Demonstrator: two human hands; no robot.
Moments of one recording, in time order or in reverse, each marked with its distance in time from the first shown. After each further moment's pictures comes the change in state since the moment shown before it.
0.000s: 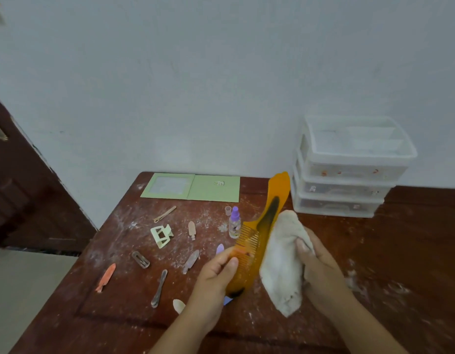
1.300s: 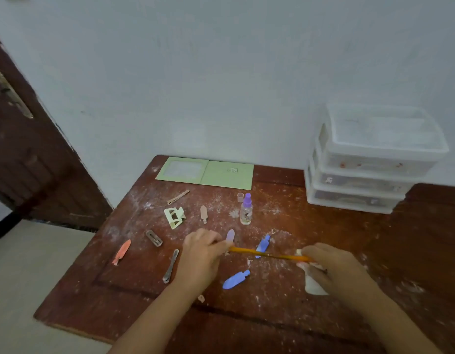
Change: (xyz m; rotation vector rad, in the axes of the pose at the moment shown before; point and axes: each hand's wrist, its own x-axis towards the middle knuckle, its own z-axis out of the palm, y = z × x) left_hand 0.033 -0.034 -0.070 1.412 0.265 0.959; right_hand 0.011 0.017 -0.049 -1.419 -0.277 -0.571
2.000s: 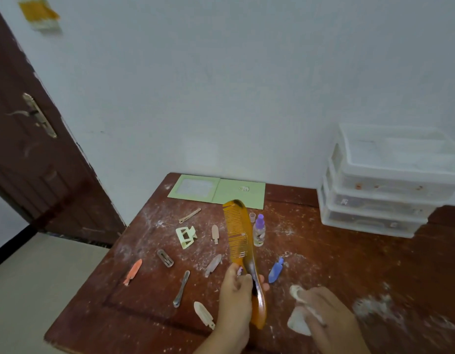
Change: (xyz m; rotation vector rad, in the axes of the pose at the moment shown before) left_hand 0.014 0.089 -0.022 -1.315 -0.134 -1.277; right_hand -0.029 -0.046 0.034 0.415 0.343 -0.006
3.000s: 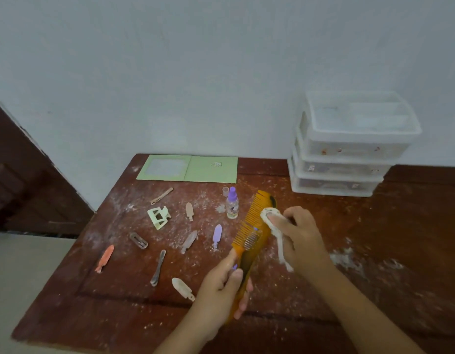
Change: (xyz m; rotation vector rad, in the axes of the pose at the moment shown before) left_hand -0.022 0.003 -0.017 0.297 -0.408 0.160; right_hand 0.059 0.020 -0.002 -0.310 0.084 -0.079
